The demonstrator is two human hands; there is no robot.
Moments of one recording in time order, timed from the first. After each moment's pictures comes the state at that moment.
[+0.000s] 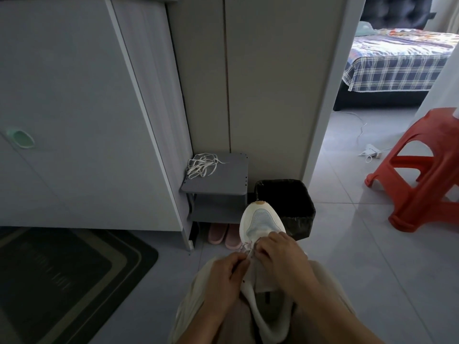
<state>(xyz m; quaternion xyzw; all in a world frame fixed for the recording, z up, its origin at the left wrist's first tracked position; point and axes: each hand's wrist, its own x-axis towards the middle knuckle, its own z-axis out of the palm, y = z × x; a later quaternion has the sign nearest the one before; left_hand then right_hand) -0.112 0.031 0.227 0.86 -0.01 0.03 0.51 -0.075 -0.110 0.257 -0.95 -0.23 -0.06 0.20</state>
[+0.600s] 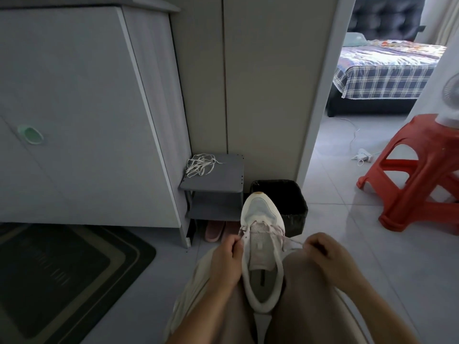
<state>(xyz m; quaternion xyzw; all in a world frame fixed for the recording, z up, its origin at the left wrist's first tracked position) -0.104 0.013 0.211 0.86 0.06 0.11 0.50 -0.101 -0.207 0.248 -0.92 -0.05 -0.01 0.39</state>
